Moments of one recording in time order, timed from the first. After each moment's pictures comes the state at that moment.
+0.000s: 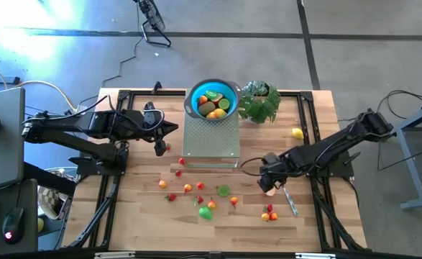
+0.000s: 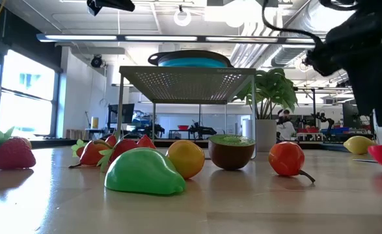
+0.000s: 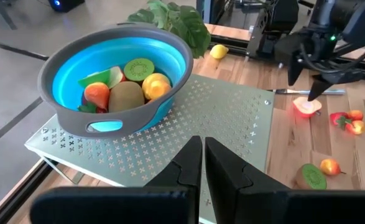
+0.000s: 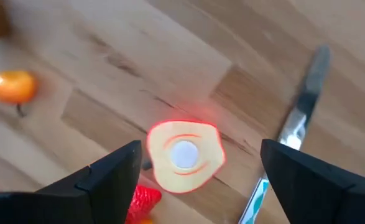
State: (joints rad) left arm -0.05 0.93 1.05 -0.55 -0.39 -0.19; right arm 0.36 1.32 0.79 -0.80 -0.03 1.38
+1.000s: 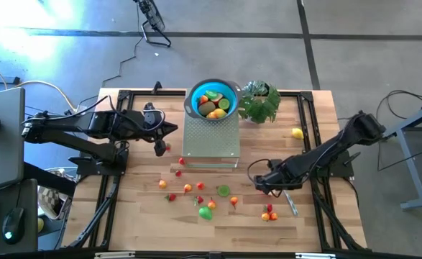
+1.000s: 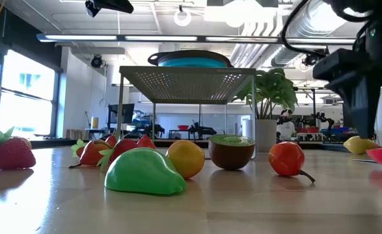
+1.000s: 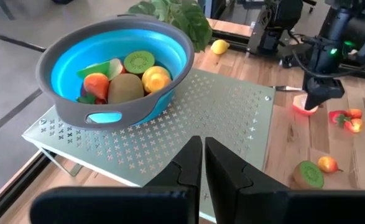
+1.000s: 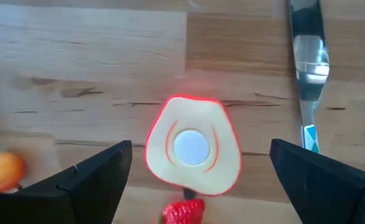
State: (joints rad) left arm -0.05 0.93 1.05 -0.57 -0.39 -0.23; right arm 0.45 1.44 0.77 -0.72 -0.03 2.00
